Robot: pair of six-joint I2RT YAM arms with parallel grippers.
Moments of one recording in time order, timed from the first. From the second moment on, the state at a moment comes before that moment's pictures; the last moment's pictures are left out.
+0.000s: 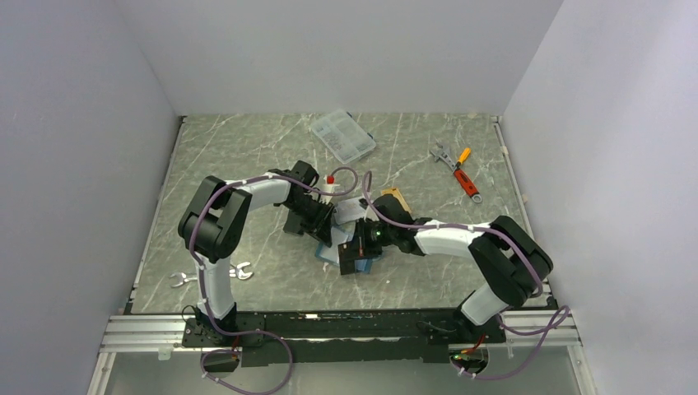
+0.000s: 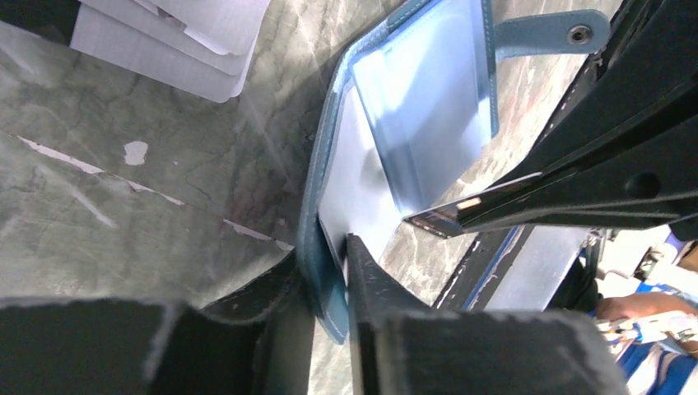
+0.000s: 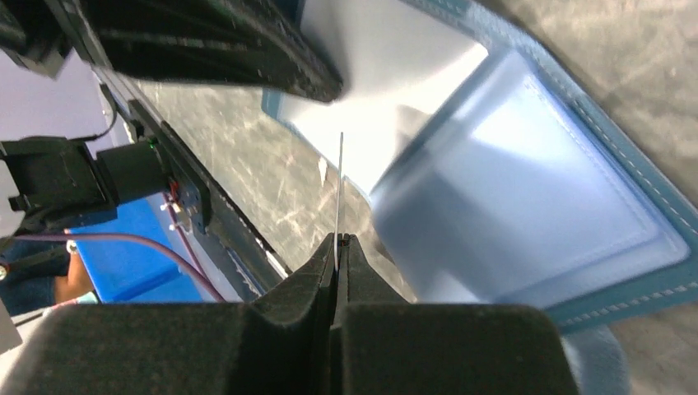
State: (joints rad) left arm -0.49 1.94 1.19 -0.61 0.76 0.09; right arm 0.72 1.57 0.67 0.11 -0.51 0.76
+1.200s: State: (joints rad) left arm -0.51 1.94 1.22 -0.67 0.77 0.13; right arm 0.60 1.33 0.43 -0.04 -0.50 0.73
